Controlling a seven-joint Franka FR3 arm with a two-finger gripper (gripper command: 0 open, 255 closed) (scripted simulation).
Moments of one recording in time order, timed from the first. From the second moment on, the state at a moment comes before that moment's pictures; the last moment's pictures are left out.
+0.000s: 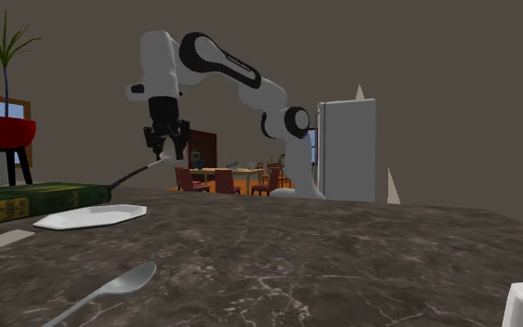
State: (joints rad) arm -0.02 -0.05 -0.24 -1.47 0.06 1.33 -0.62
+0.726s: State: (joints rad) arm -0.21 0.28 -0.37 -1.06 0.15 1.21 -0.88
